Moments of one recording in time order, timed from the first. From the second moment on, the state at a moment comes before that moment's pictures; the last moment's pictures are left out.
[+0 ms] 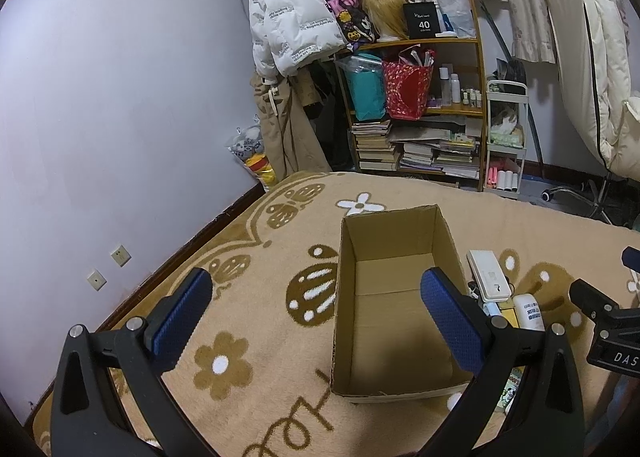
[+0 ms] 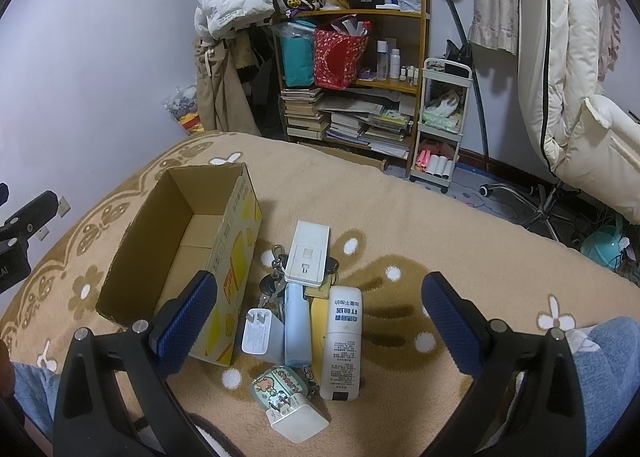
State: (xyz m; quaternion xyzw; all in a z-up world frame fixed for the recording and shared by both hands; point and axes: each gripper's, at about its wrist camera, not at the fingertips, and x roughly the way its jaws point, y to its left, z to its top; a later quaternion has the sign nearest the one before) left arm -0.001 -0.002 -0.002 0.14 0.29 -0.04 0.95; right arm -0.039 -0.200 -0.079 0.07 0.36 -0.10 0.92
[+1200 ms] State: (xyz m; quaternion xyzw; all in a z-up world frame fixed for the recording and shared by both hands) left arm 0.084 0.029 -0.097 0.07 0.45 -0.01 0.89; right arm -0.004 -0.214 -0.137 0.10 0.47 -0.08 0.87
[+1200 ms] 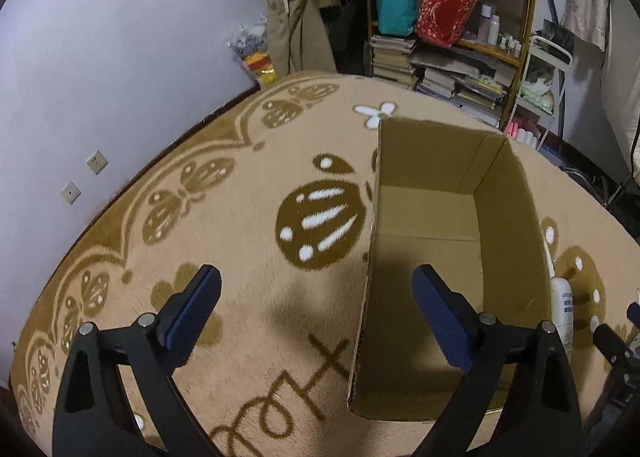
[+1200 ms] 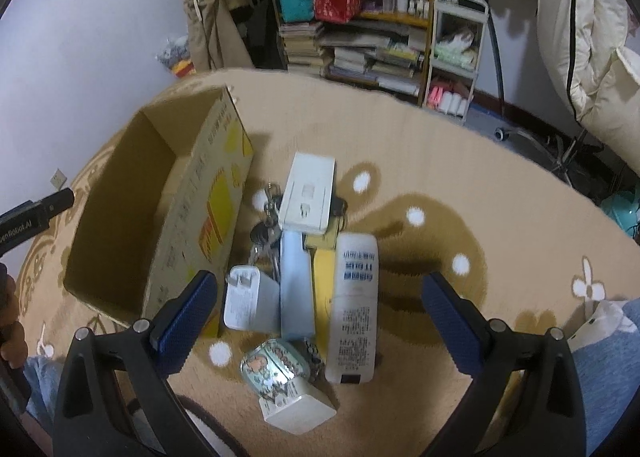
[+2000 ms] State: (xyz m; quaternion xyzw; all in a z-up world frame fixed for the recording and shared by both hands) left arm 0.088 0.018 -0.136 0.07 0.51 -0.03 0.85; right arm -0.016 -0.182 -0.193 0.09 0.60 0.01 0.80
